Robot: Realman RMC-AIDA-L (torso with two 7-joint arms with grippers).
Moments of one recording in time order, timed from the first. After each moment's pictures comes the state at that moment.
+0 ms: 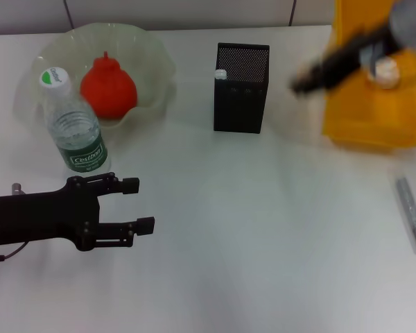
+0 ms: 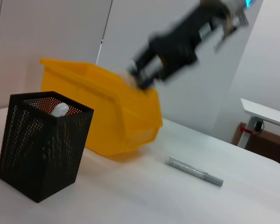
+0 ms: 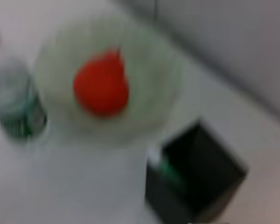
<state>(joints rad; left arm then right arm) -0.41 -2.01 0.76 0.55 1.97 1.69 -1.24 0.73 2.08 -1.21 -1.50 -2.55 -1.55 2.53</state>
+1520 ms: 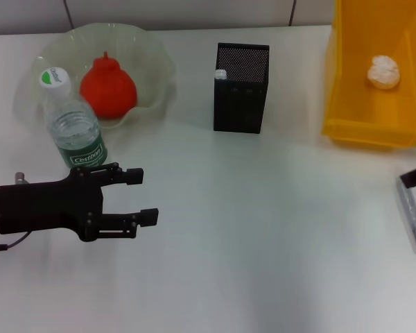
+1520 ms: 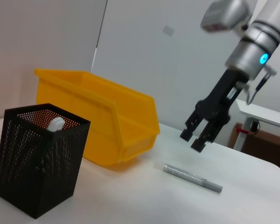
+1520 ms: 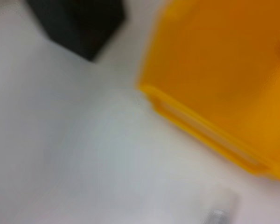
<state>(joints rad) -0.44 -2.01 0.75 0.55 1.97 1.70 -1.24 0.46 2.08 -1.09 -1.53 -2.74 -1.71 2.60</state>
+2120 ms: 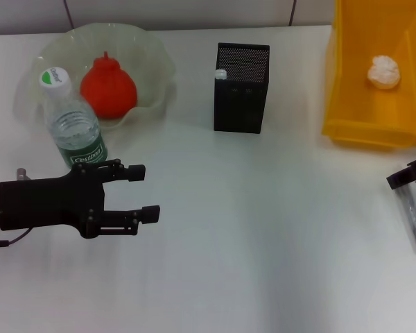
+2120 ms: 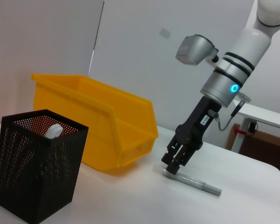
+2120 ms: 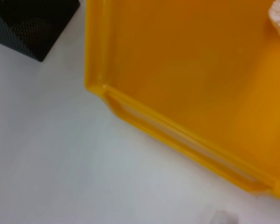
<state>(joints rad) -0.45 -2.01 0.75 0.55 1.97 1.71 -1.24 0.50 2.08 -1.10 -1.25 -2.75 -1.47 2.59</state>
